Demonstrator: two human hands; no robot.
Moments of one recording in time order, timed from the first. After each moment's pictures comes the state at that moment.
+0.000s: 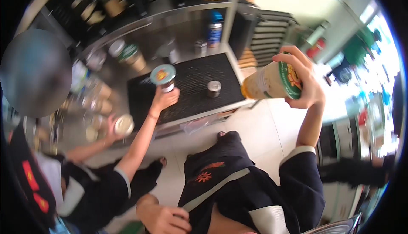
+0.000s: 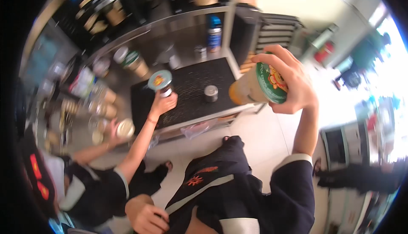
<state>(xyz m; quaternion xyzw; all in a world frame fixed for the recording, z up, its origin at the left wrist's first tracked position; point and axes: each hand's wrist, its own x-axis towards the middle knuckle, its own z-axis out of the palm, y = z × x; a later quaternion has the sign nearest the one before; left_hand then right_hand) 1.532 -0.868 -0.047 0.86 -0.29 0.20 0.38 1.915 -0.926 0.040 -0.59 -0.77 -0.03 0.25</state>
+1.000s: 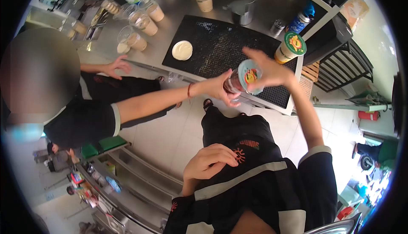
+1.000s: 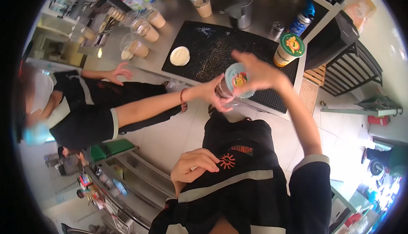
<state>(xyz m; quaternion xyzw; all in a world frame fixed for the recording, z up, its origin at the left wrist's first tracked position) 1.643 -0.951 -0.119 0.67 0.28 0.41 0.56 1.875 -0.731 -0.164 -0.36 -0.86 0.34 0.11</state>
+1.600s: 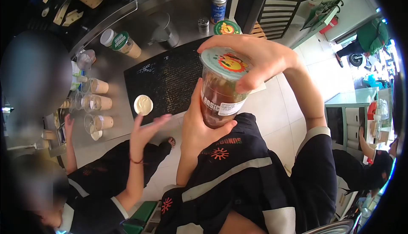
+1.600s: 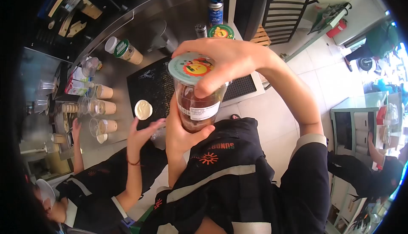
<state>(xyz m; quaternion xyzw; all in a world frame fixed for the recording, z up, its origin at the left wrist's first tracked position) 1.678 -0.798 -0.097 0.75 0.32 0.34 0.47 1.888 -0.772 -0.004 -0.48 -0.74 0.42 0.22</state>
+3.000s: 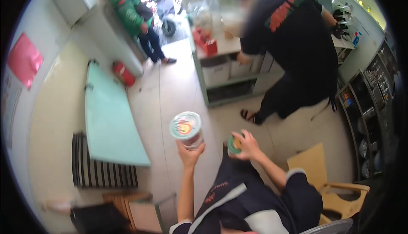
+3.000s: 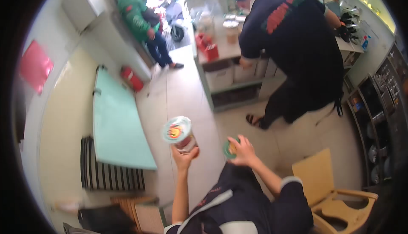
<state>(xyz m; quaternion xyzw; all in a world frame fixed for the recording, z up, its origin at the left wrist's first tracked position) 2.414 -1.381 -0.252 0.73 -0.13 0.10 0.66 2.306 -1.593 -0.261 -0.96 0.04 -0.07 0.27</state>
